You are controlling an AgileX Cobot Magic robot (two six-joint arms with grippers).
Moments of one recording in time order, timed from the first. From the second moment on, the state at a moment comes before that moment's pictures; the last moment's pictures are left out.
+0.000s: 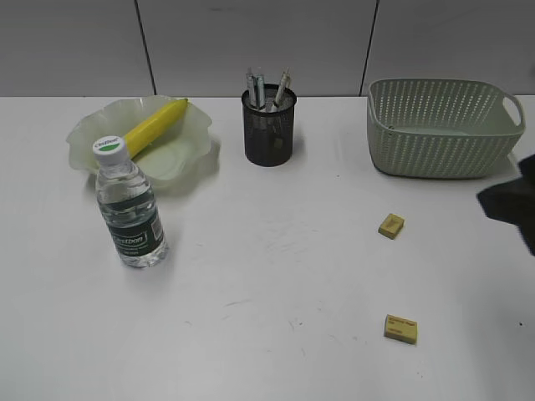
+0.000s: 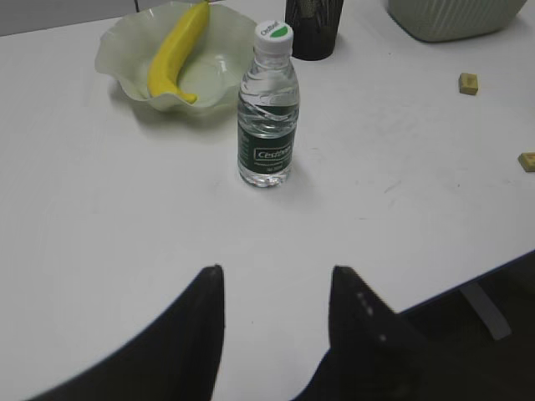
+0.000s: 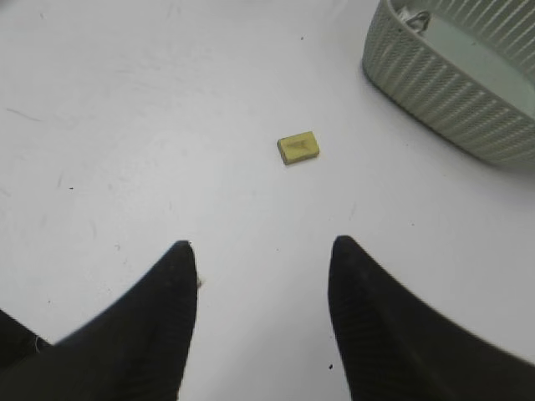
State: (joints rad) left arm -0.56 0.07 -0.54 0.08 1.07 -0.18; right arm 0.54 0.94 -0.70 -0.11 0.63 -0.05
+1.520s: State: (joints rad) left arm -0.56 -0.01 -0.54 0.08 1.06 -0.18; right arm 0.38 2.09 -1.39 -0.03 0.85 -0.26
